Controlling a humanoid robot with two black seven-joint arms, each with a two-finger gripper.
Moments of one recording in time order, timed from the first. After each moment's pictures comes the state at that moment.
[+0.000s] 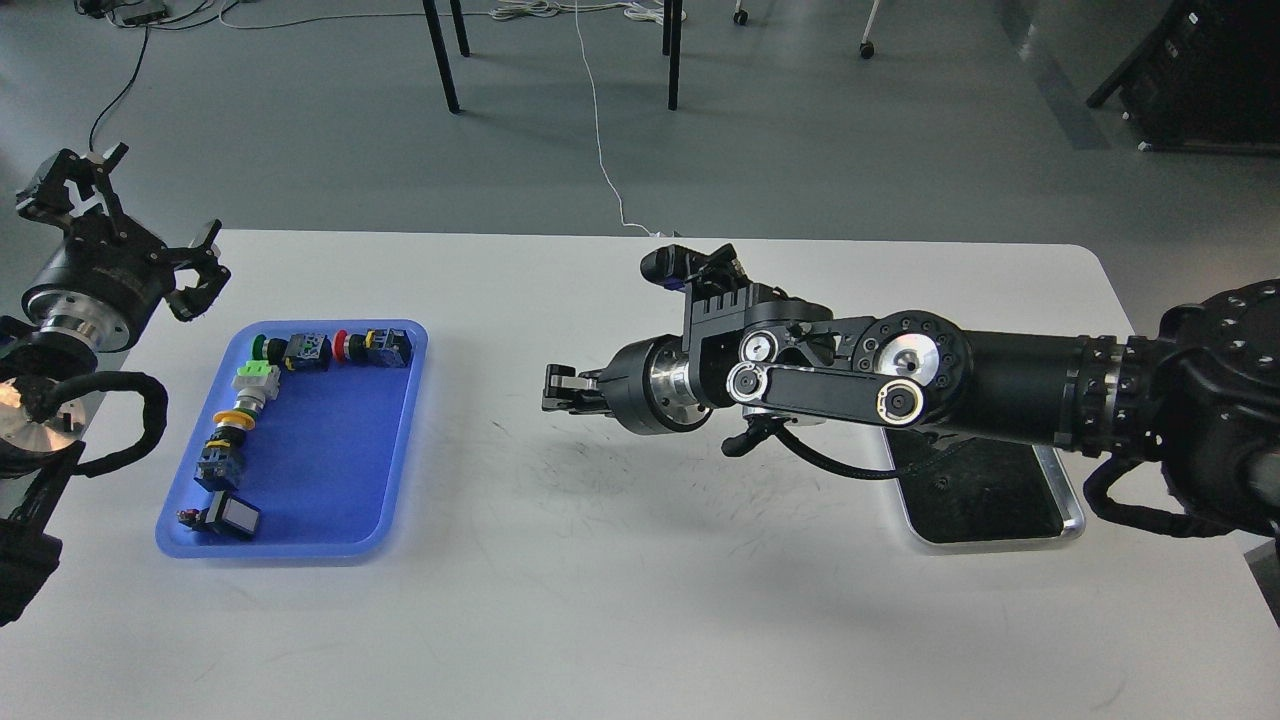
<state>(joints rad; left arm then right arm) -0.37 0.51 -1.33 -1.06 0.21 -0.10 -0.05 1.30 -0.01 -0.14 1.06 -0.58 0.15 -0.27</state>
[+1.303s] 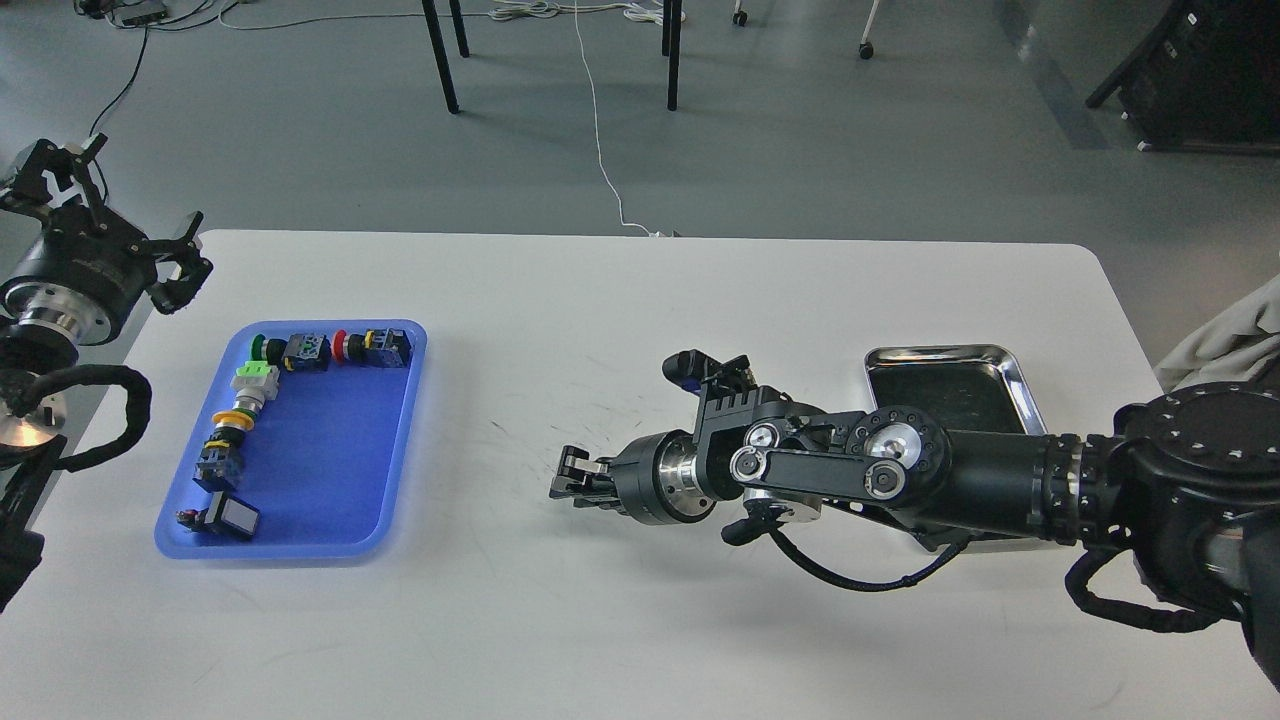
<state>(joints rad) -0.38 0.54 -1.33 -1.06 0.21 -0.10 -0.05 1.10 0.00 -0.14 1.07 -0.51 0.12 -0.23</state>
